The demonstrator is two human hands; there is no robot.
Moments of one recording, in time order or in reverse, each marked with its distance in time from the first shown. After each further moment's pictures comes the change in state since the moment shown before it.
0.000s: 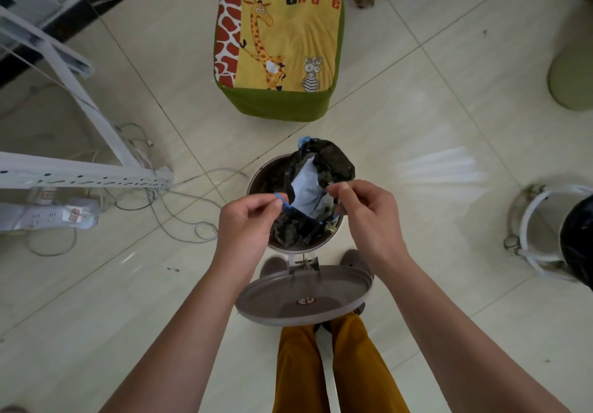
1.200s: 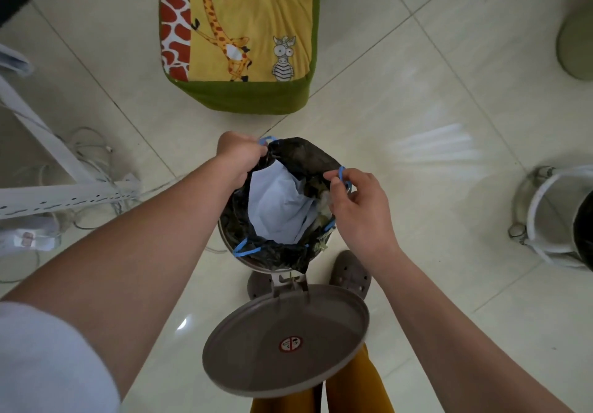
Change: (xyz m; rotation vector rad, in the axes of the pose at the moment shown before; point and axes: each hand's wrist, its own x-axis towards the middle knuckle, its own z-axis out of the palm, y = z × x) left_hand 0.194 -0.002 0.064 0.367 0.044 -0.313; right_hand 0.071 0.038 0.005 -0.174 0.064 0.068
